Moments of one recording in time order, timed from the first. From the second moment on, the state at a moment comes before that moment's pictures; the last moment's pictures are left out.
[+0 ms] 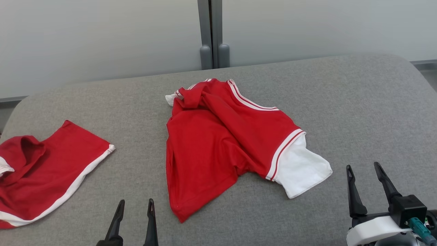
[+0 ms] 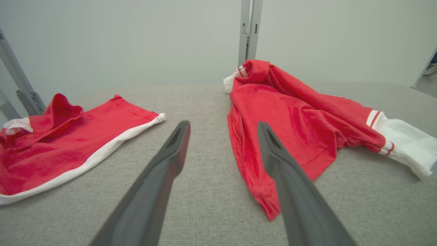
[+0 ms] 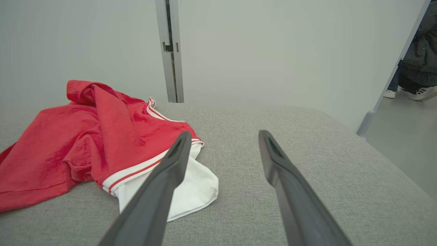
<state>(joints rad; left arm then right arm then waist) 0.21 0.06 -0.20 0.04 -0.15 0.08 -0.26 0.10 -0.05 -0.09 0.09 0.00 0.13 -0.26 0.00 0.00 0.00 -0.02</state>
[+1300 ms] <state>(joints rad) 0.04 0.05 -0.37 0.27 -0.28 0.07 0.06 -0.32 -0.12 0.01 0.66 -0.15 0.13 0.08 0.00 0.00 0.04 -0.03</state>
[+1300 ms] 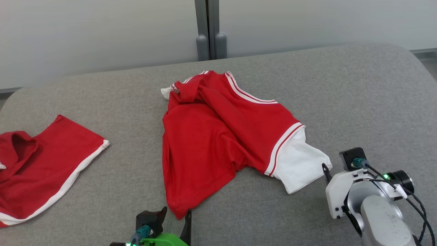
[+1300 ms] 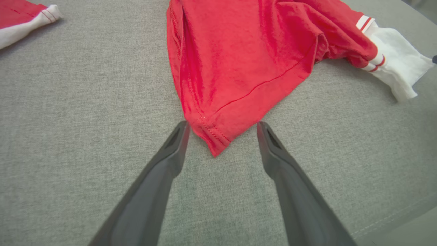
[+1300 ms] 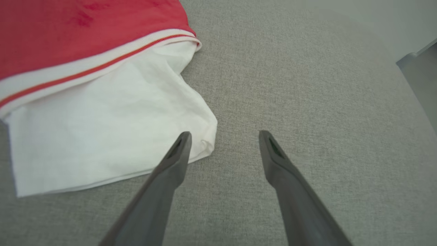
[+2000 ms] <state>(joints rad) -0.06 0.05 -0.36 0.37 -0.39 0.07 0.07 -0.46 -0.08 0.00 0.87 -0.19 0.13 -0.04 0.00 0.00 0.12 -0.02</state>
